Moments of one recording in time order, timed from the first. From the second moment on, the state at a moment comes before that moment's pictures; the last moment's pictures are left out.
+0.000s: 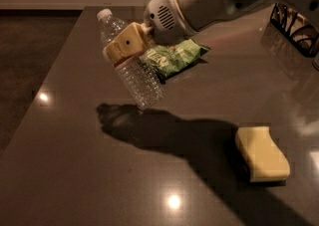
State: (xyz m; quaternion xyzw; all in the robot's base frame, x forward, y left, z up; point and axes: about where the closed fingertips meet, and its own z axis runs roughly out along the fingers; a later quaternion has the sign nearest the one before) arm 0.505 0.052 0.991 -0.39 0.80 0.33 0.30
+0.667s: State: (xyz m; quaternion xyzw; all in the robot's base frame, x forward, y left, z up) arm 0.494 0.041 1.005 -0.46 0.74 0.33 0.36
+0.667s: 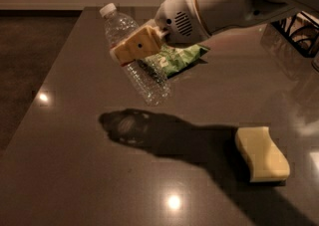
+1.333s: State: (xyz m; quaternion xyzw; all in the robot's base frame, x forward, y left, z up) arm 0.500 0.030 1.000 -0.42 0.73 0.37 0.40
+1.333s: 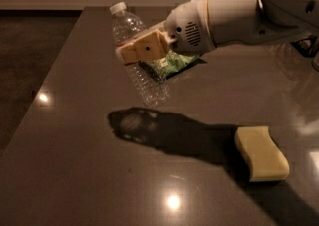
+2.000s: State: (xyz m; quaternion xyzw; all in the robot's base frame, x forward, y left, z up) arm 0.509 0.013 0.995 -0.41 0.65 0.40 0.50
